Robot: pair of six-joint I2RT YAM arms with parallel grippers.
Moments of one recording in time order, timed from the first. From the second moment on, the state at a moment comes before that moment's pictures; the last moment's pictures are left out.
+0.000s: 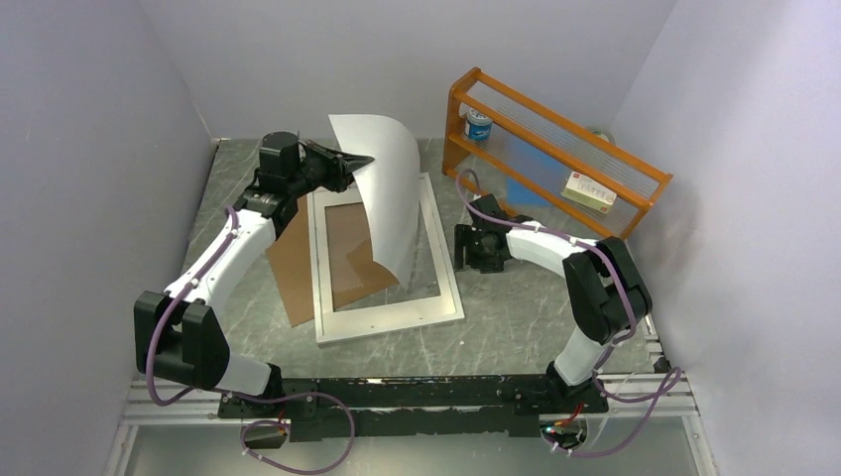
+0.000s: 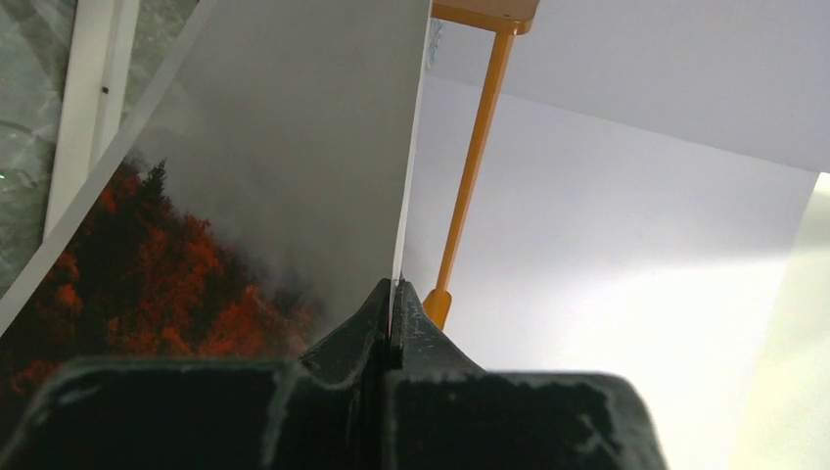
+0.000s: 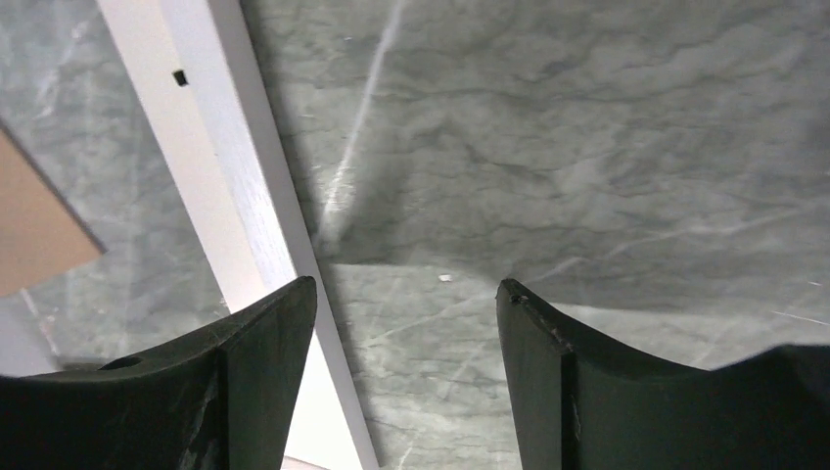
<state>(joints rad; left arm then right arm) -0.25 1.42 1.19 -0.06 0.39 -1.53 0.46 1.70 0.98 -0.42 0.00 0.49</state>
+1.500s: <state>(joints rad) -0.07 1.42 0.80 0.06 0.50 -0.98 0.47 1.67 0.94 -0.38 0.09 0.59</state>
